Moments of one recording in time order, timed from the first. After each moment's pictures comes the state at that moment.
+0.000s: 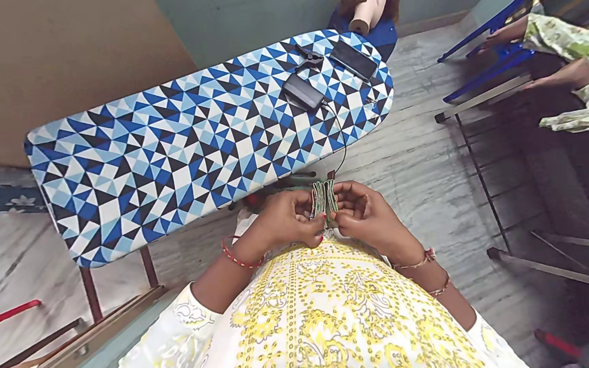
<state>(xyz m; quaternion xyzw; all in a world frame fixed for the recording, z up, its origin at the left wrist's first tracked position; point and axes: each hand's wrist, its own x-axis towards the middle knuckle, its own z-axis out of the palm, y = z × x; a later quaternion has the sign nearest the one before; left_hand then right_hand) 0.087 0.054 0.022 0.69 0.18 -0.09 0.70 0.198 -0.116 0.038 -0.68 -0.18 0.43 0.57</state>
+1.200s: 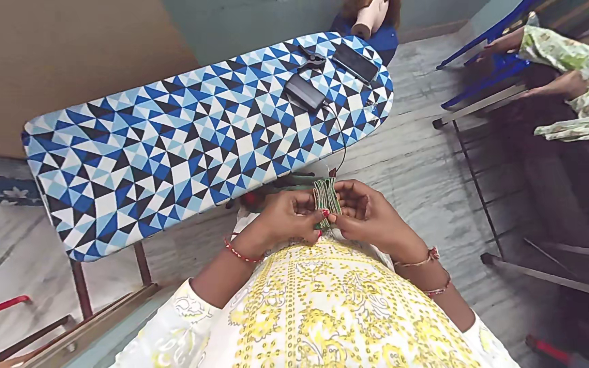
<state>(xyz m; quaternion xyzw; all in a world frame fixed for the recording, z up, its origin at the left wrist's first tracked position) 0.082 0.049 0.022 0.62 0.18 -0.08 0.76 0.202 -0.123 0.041 -0.67 -0.22 0.45 0.55</state>
